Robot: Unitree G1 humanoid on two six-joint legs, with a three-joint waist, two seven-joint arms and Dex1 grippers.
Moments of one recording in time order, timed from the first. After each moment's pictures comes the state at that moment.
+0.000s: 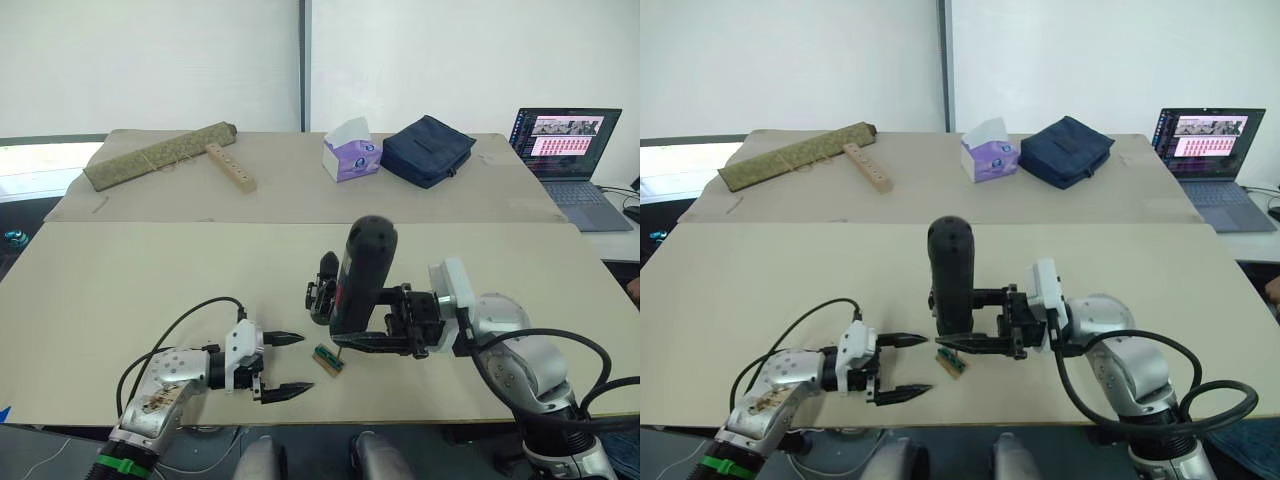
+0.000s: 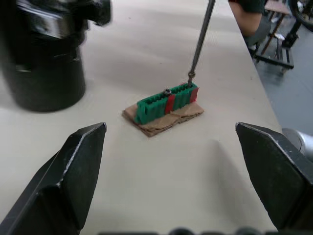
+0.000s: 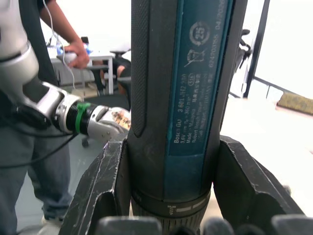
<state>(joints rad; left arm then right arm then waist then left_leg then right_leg) -0.04 0.57 -0.14 -0.08 -0.39 0.04 -1.17 -0.31 -0.50 0.10 -0.40 0.67 0.32 1.15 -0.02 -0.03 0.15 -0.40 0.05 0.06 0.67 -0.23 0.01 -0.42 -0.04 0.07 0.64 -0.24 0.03</state>
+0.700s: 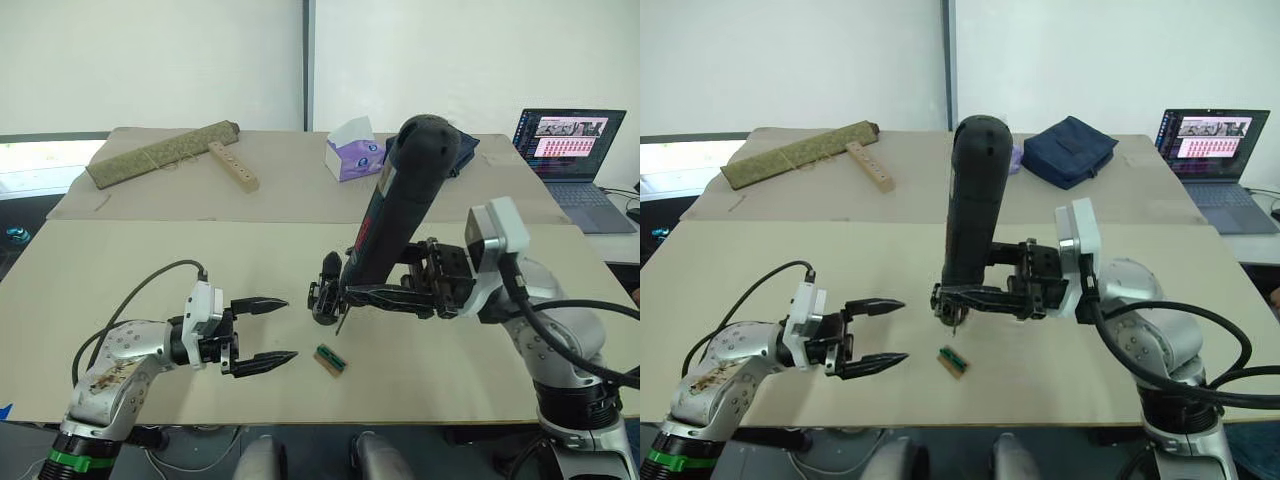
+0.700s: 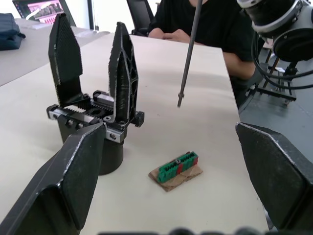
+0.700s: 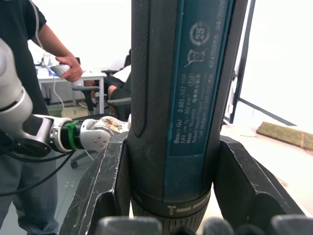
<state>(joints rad) -0.07 0.67 0.03 -0.28 -0.61 0.25 -1.18 -0.46 -0.56 -0.03 -0.44 0.87 0.49 1.04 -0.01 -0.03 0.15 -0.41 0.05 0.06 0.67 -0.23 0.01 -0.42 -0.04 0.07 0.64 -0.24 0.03</state>
